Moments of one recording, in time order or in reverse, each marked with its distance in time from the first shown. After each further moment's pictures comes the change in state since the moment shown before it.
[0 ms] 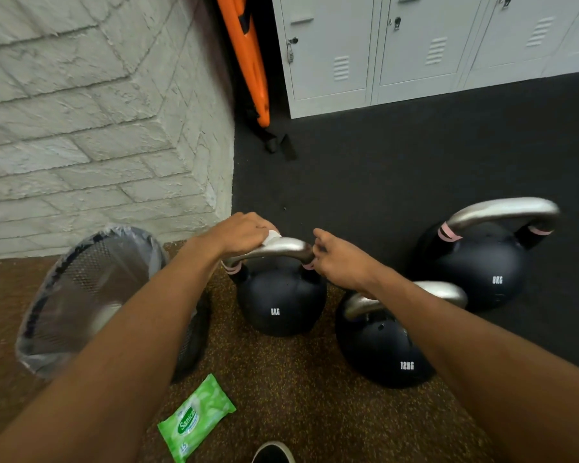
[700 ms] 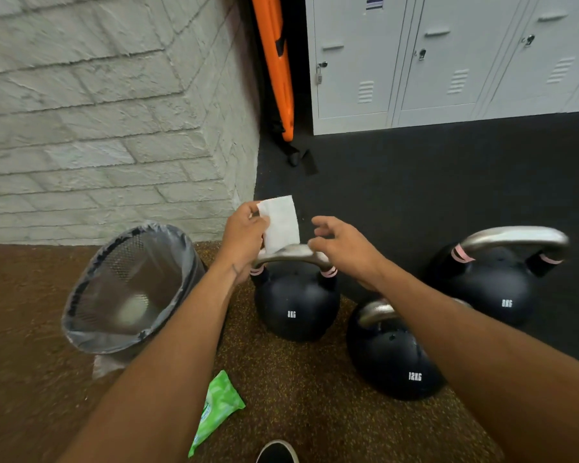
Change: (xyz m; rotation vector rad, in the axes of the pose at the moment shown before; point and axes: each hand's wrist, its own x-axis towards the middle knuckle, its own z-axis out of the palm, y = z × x) left_hand -0.045 0.013 0.010 -1.201 0.668 -0.270; right_hand -0.016 -0.049 -0.002 0.221 0.129 -0.159
